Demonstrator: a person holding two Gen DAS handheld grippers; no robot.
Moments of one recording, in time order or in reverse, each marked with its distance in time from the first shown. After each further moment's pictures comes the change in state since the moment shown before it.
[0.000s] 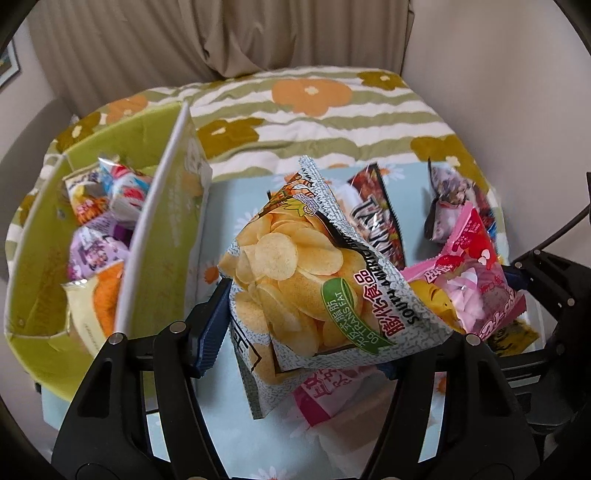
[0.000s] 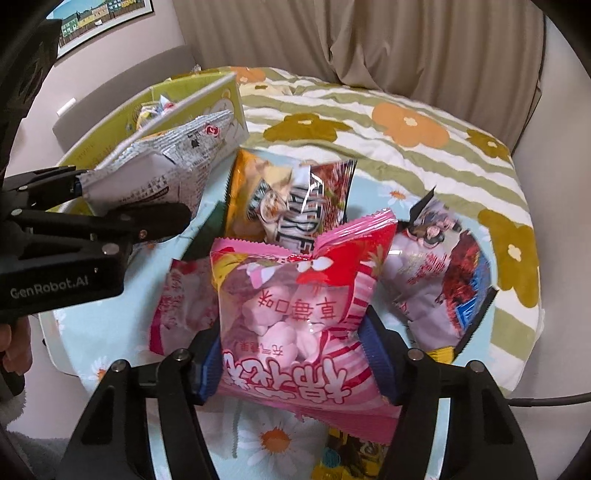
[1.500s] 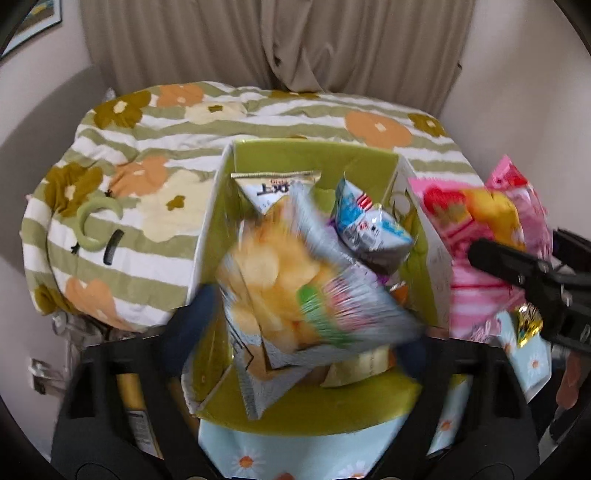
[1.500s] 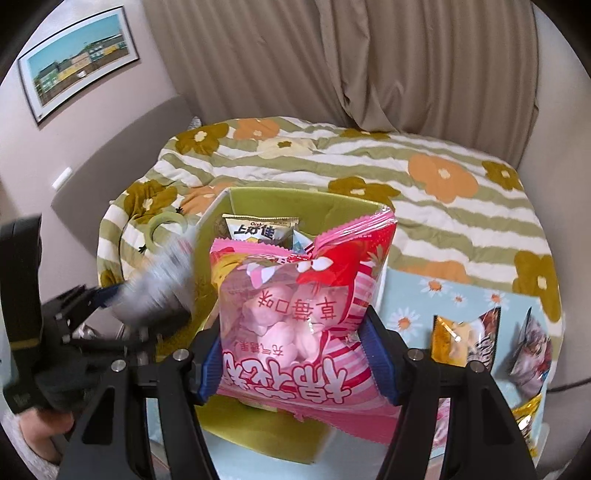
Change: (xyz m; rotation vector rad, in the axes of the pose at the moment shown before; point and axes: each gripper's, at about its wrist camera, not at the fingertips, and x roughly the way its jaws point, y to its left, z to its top) left arm -0.061 0.304 0.006 -0.114 -0.038 -0.056; right arm -0.014 0.206 0.183 0.190 -0.104 -0.010
